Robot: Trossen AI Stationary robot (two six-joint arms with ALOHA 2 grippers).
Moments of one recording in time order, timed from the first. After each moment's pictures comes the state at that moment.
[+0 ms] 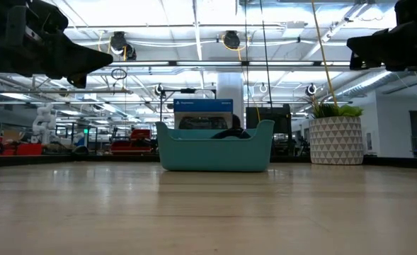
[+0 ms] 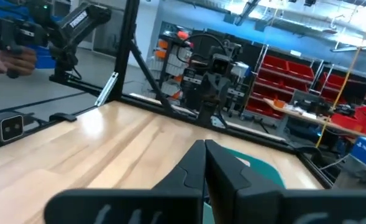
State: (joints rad) left arm -0.18 0.76 0.01 0.79 -0.23 0.01; right arm 0.03 0.00 0.02 0.07 -0.14 -0.25
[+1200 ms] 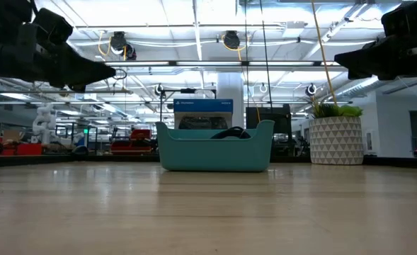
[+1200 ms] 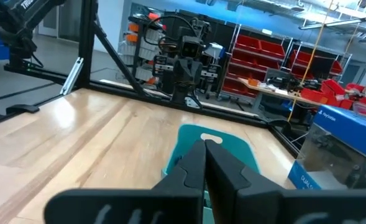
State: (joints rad) left arm -0.14 0.76 0.01 0.73 -0.26 0.05; right arm -0.08 0.00 0.02 0.01 -0.11 -0.22
